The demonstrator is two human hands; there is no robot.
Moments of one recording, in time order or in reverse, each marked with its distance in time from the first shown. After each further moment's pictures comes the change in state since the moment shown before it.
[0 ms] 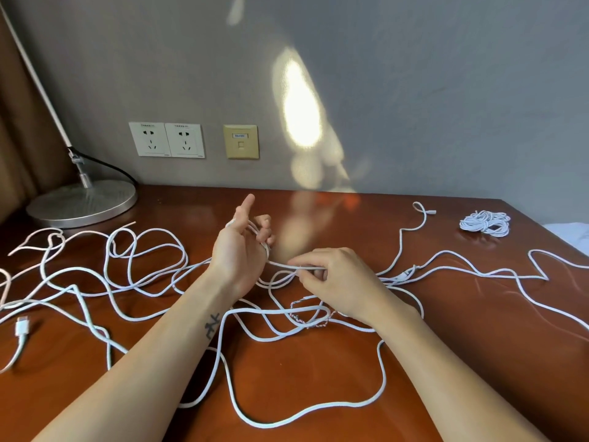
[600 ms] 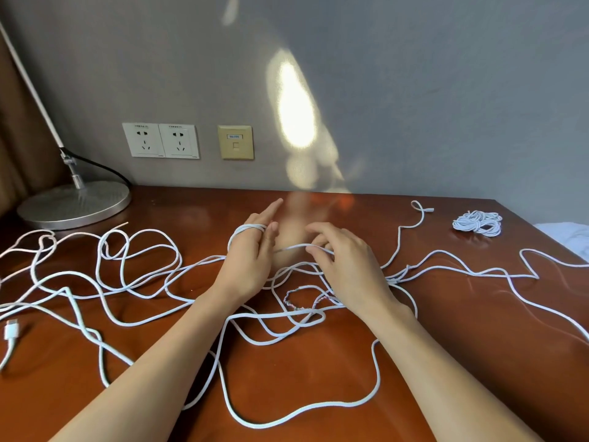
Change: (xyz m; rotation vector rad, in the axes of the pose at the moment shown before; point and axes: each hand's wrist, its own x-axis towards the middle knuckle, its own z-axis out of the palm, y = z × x) left_hand -0.007 -0.014 -0.014 1.303 -0.182 0.572; right_hand 0.002 0.007 -0.005 -0.103 0.320 0.023
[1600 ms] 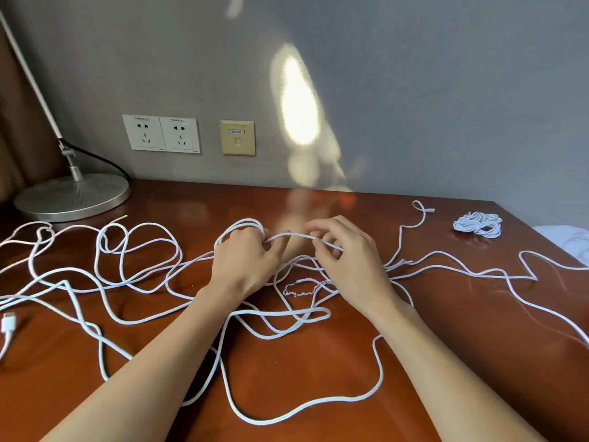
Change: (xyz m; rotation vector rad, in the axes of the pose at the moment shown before) left_hand -0.002 0.008 -0.005 0.361 -0.008 -0.167; right_hand 0.001 -0.003 -0.002 0.187 0.086 -0.095
